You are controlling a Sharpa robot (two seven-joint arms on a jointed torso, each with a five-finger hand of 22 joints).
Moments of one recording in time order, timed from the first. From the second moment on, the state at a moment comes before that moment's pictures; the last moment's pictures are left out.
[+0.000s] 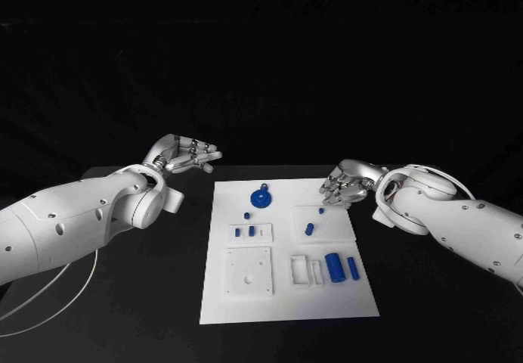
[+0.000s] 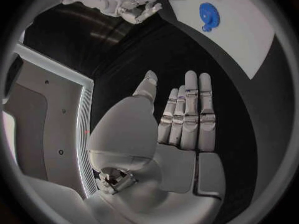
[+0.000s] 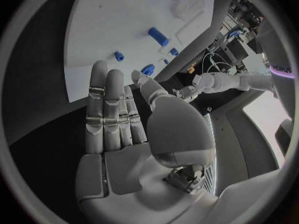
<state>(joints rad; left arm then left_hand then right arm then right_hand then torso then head) 1.29 -0.75 -0.11 1.23 -0.37 -0.36 0.36 1.34 -0.02 -0.01 0.03 0.06 1.04 0.14 0.06 0.06 1.07 0.12 0.06 0.06 1.29 0.05 0.31 0.13 0.07 1.16 0.04 0.07 0.61 0.94 -0.83 0.39 1.37 -1.50 -0.03 -0.06 1.27 -0.09 0.26 -0.26 0.33 1.15 0.10 0.07 0.07 1.28 0.05 0.06 0.06 1.43 -0.03 0.72 0.51 0.12 1.41 -0.05 0.45 0.31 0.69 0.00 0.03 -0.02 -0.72</state>
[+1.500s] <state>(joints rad) 1.29 -0.76 -0.11 1.28 -0.09 -0.37 0.45 1.35 -0.02 -0.01 0.00 0.06 1.00 0.15 0.06 0.06 1.01 0.16 0.06 0.06 1.06 0.15 0.06 0.07 0.07 1.00 0.14 0.08 0.09 0.92 -0.79 0.29 1.43 -1.79 -0.10 -0.21 1.27 -0.17 0.54 -0.15 0.18 1.17 0.10 0.07 0.07 1.24 0.06 0.06 0.06 1.43 -0.03 0.85 0.47 0.15 1.41 -0.05 0.51 0.49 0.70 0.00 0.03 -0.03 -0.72</state>
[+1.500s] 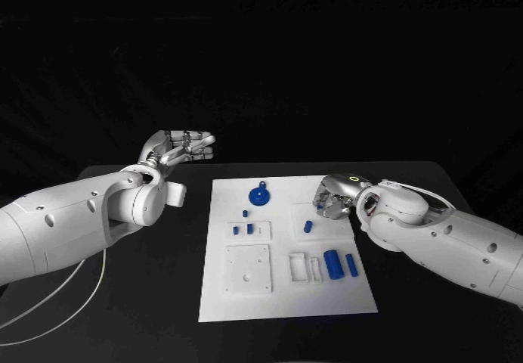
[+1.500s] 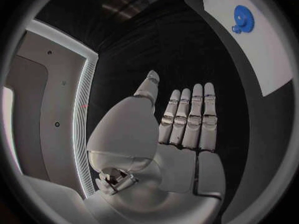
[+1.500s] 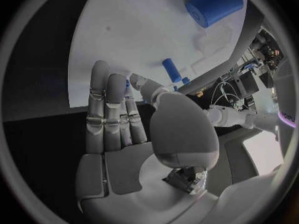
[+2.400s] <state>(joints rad) 1.29 -0.76 -0.11 1.28 -0.10 -0.37 0.42 1.34 -0.03 -0.02 0.03 0.06 1.00 0.15 0.06 0.06 1.01 0.16 0.06 0.06 1.06 0.15 0.06 0.07 0.07 1.00 0.14 0.08 0.08 0.92 -0.78 0.27 1.43 -1.88 -0.13 -0.28 1.30 -0.16 0.68 -0.22 0.05 1.28 0.07 0.06 0.10 1.36 0.04 0.06 0.06 1.44 -0.07 0.85 0.49 0.10 1.41 -0.09 0.55 0.58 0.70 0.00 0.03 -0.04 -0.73</state>
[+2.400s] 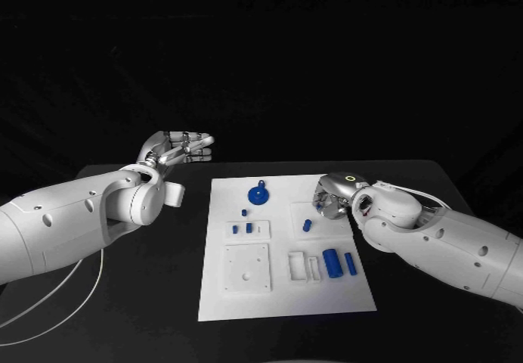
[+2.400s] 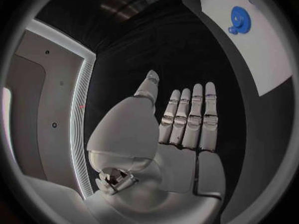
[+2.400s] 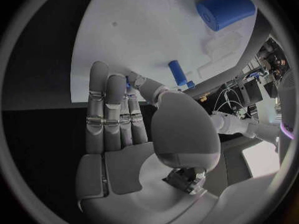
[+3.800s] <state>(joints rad) 1.28 -0.71 -0.12 1.17 -0.12 -0.38 0.39 1.34 -0.04 -0.02 0.04 0.06 1.00 0.16 0.06 0.06 1.01 0.16 0.06 0.06 1.06 0.15 0.06 0.07 0.07 1.00 0.14 0.08 0.08 0.94 -0.81 0.38 1.68 -1.81 -0.11 -0.35 1.31 -0.15 0.69 -0.22 0.05 1.28 0.07 0.06 0.11 1.38 0.03 0.05 0.07 1.45 -0.07 0.84 0.51 0.09 1.42 -0.10 0.52 0.61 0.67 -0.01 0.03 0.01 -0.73</state>
